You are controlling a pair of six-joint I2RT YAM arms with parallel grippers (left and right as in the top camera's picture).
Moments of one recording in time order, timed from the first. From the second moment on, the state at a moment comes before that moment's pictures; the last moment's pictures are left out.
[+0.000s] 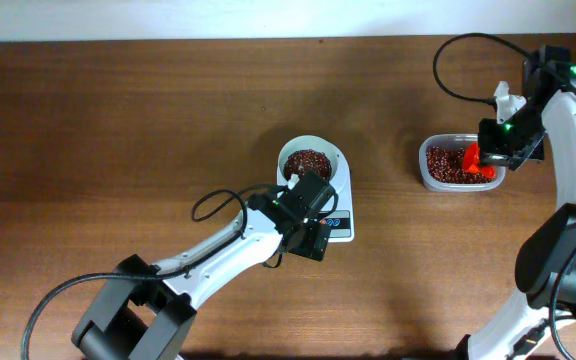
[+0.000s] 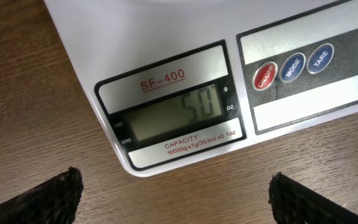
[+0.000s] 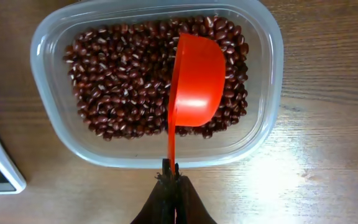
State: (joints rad) left arm -0.73 1.69 1.03 -0.69 -0.08 -0.41; right arm -0.22 1.96 1.76 -1.34 -0.09 -0.10
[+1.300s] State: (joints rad) left arm -0.73 1.69 1.03 -0.74 -0.06 -0.31; right arm -0.22 1.96 1.76 -1.32 -0.07 -0.10
